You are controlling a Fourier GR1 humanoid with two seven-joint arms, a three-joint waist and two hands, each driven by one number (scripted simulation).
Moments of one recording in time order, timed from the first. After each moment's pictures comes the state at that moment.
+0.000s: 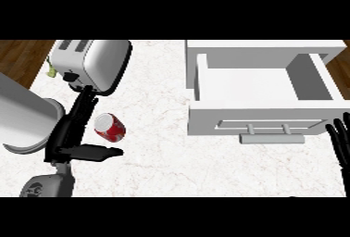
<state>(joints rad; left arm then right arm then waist) -0.11 0.10 0.09 -1.48 0.00 -0.11 -0.04 0.25 -0.07 -0.20 -2.06 -0.07 0.16 0.04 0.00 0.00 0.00</state>
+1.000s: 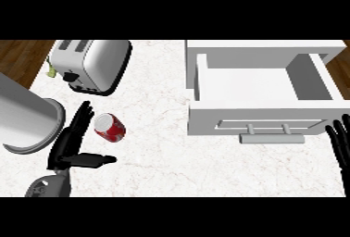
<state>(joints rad) -0.13 0.15 0.15 -1.13 -0.03 -0.15 -0.32 0.26 -0.04 -0.21 -2.06 -0.04 0.19 0.03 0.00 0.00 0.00</state>
